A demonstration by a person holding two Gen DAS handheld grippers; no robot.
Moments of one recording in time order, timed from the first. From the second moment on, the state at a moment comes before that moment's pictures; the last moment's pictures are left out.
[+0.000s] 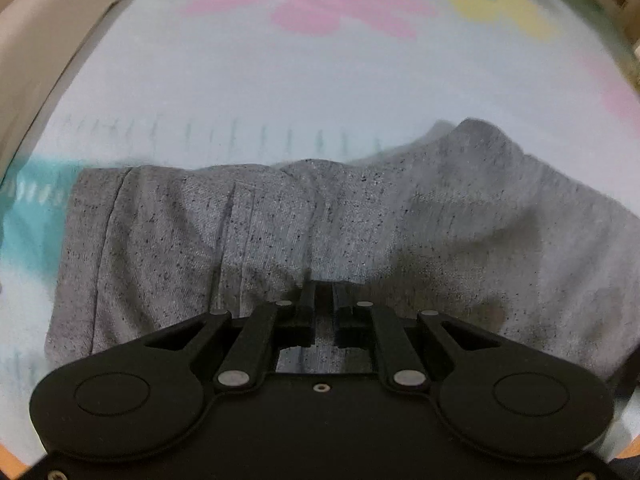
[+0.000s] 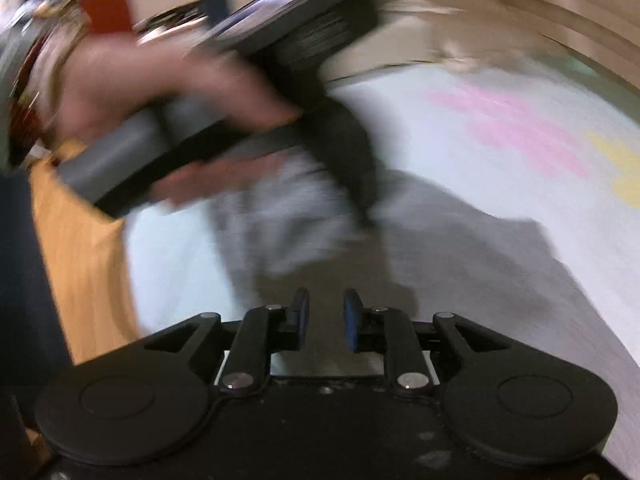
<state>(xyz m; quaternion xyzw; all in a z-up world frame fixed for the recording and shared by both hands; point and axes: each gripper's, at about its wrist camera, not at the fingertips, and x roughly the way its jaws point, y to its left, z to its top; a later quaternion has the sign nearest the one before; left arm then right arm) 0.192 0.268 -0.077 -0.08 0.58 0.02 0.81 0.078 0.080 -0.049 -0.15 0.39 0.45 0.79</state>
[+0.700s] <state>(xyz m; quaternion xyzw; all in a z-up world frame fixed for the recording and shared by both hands) 0.170 0.275 -0.083 -0.08 0.60 0.01 0.79 0.214 0.070 -0.105 0.00 0.51 0.34 0.79</state>
